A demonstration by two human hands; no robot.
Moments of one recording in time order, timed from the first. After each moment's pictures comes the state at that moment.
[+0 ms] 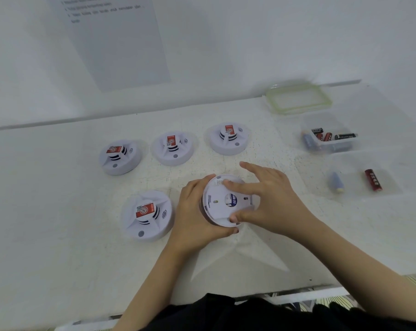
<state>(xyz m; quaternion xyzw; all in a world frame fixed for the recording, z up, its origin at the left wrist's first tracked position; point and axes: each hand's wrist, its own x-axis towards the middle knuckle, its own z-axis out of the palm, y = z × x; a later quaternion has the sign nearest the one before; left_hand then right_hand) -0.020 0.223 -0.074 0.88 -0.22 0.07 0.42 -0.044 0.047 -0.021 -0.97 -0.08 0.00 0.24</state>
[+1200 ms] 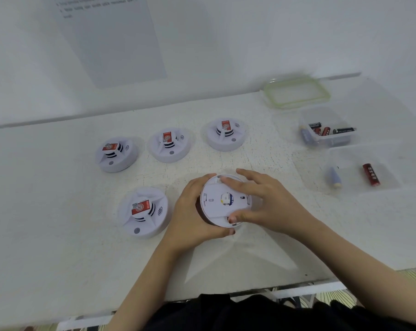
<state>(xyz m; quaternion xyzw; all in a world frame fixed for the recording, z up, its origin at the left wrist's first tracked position) -0.023 0.224 -0.067 0.83 -0.23 0.00 0.51 -0.041 0.028 -0.057 -0.93 -0.11 0.02 0.34</state>
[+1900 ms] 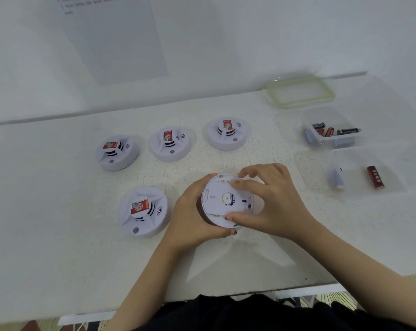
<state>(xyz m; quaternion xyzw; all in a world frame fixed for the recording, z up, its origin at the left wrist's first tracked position) -0.026 0.221 -0.062 0.83 -0.21 -0.03 0.52 -0.043 0.028 -0.056 -0.93 -0.18 -0.23 0.24</state>
